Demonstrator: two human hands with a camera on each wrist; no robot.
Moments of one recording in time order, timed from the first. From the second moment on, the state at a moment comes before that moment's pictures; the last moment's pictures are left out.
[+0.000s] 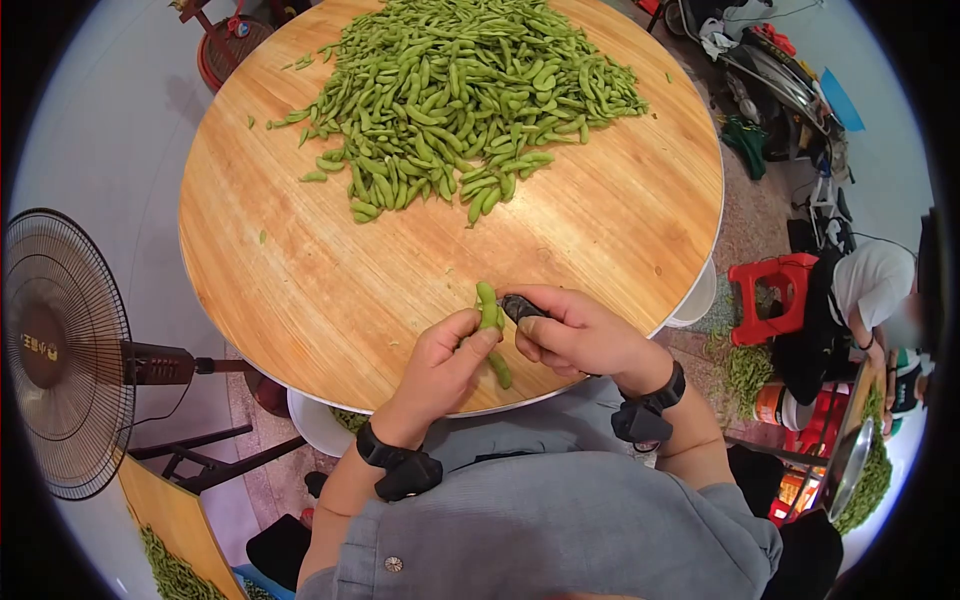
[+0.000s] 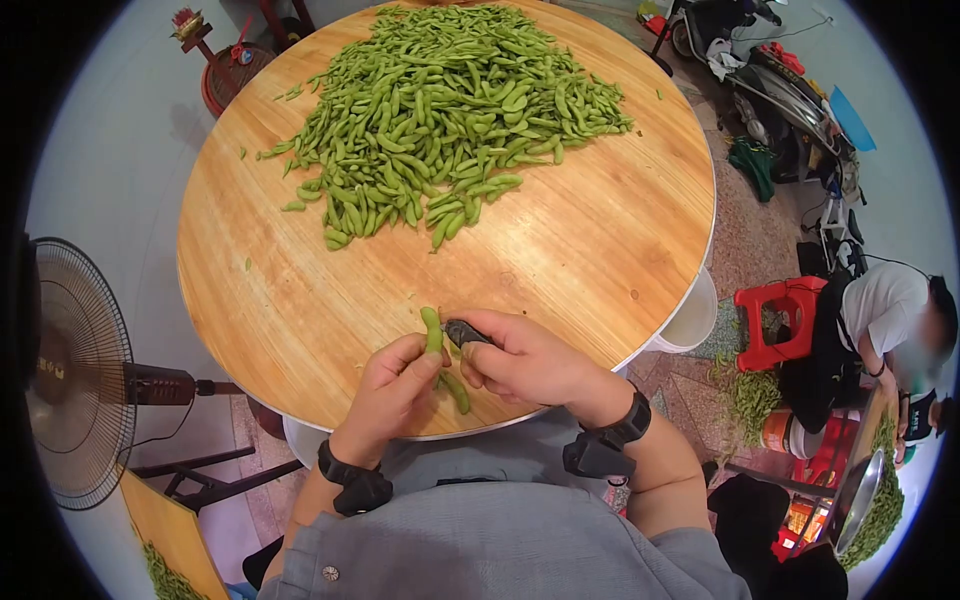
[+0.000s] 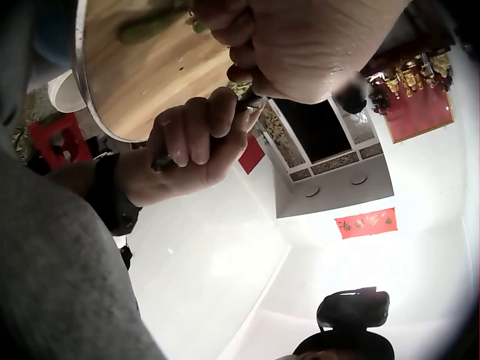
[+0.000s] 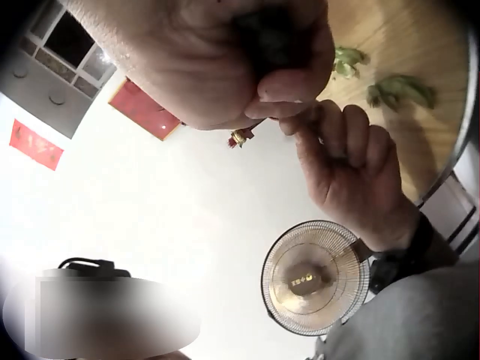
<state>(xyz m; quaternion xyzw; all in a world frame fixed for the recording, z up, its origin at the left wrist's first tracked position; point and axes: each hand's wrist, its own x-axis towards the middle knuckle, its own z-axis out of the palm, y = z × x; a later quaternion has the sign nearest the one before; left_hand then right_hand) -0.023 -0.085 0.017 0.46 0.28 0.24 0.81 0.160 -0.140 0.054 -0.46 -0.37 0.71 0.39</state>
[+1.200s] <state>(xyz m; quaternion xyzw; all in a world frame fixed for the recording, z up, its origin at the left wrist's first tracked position) -0.027 -0.084 0.009 0.42 0.32 0.19 0.83 0.149 -0.124 0.042 -0.42 -0.30 0.75 0.42</state>
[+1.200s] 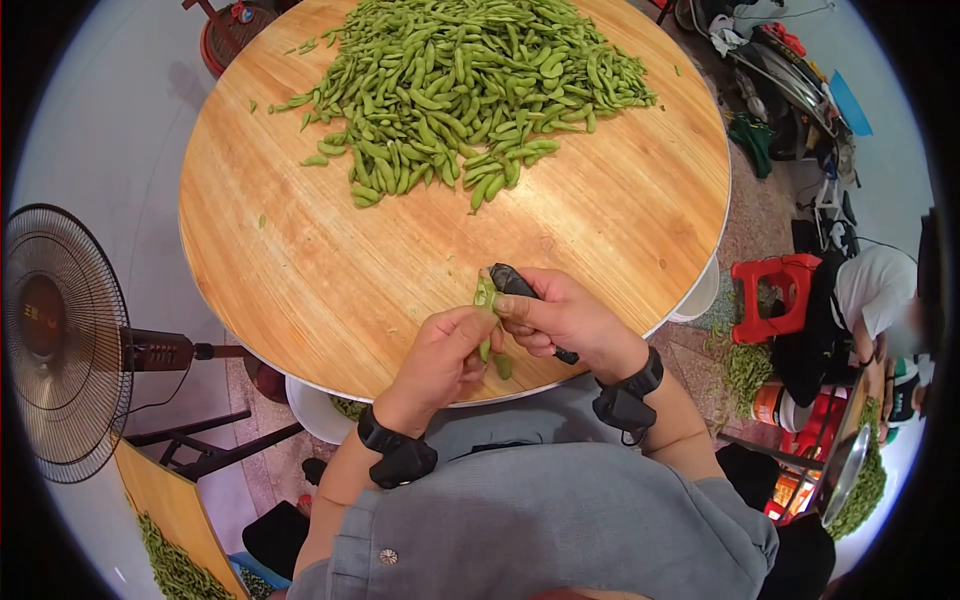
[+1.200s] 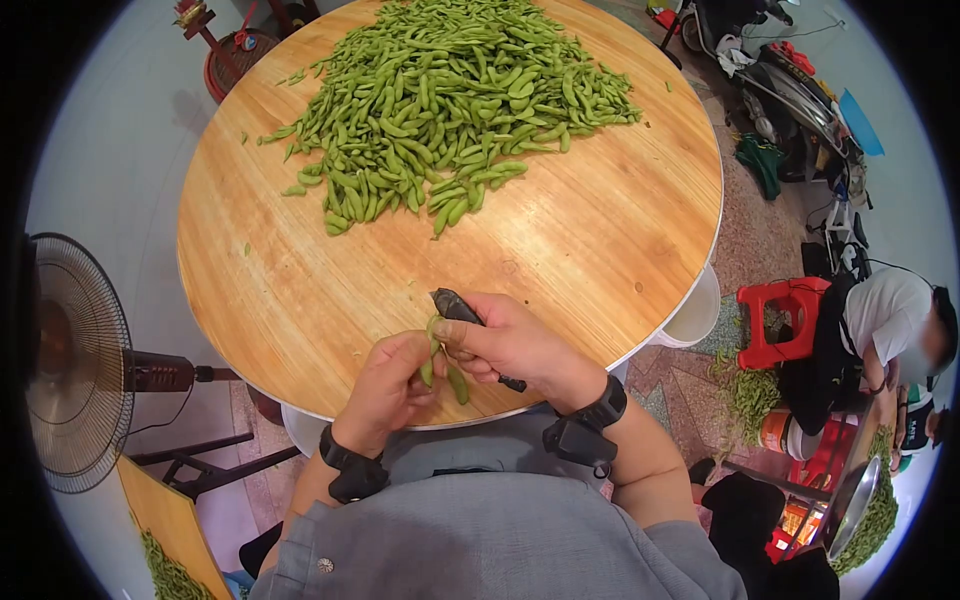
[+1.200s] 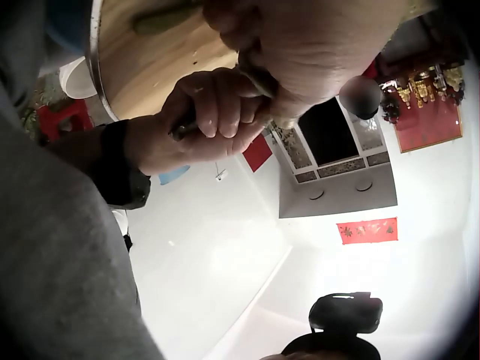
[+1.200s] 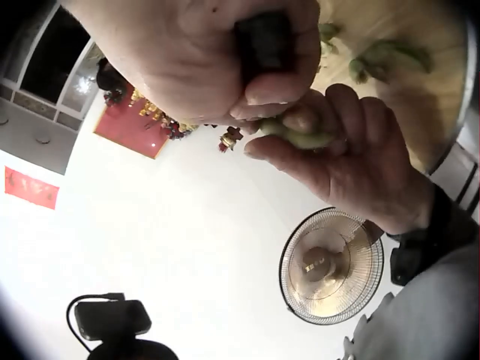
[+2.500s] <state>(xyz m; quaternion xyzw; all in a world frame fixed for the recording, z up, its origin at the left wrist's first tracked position) -0.013 -0.076 0.009 0.30 0.34 0.33 0.82 0.140 -0.112 0.019 -0.57 -0.35 0.58 0.46</state>
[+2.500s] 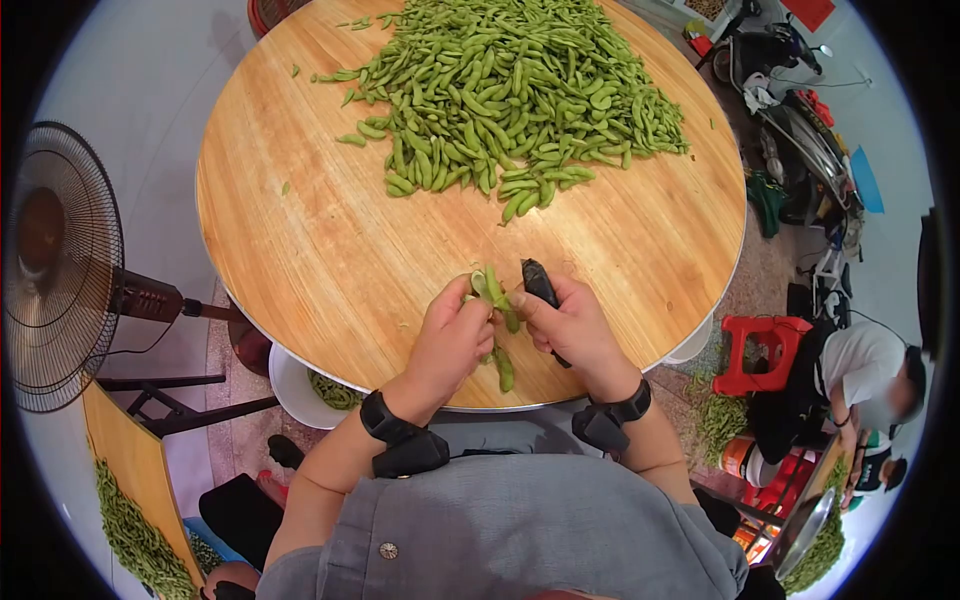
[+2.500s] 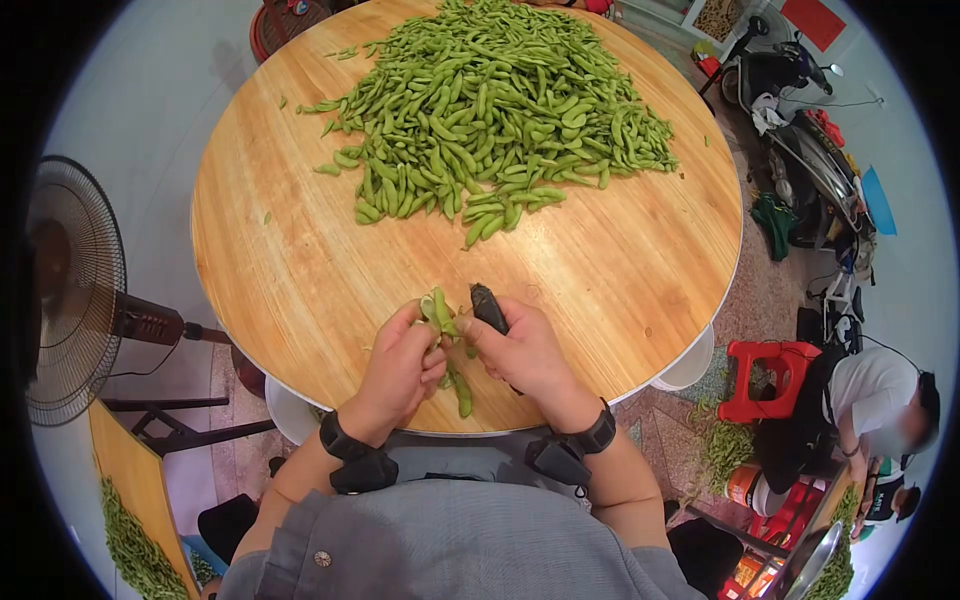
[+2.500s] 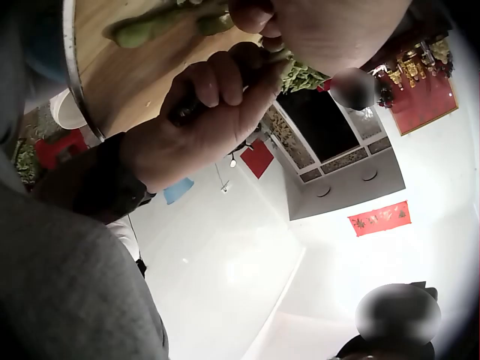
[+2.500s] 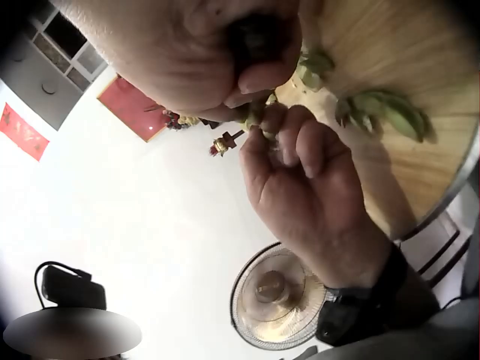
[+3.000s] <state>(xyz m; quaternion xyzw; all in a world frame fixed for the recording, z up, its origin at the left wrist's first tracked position) -0.010 -0.083 0.005 0.19 0.32 0.32 0.87 0.132 -0.123 0.015 -0.51 -0.33 0.60 0.52</state>
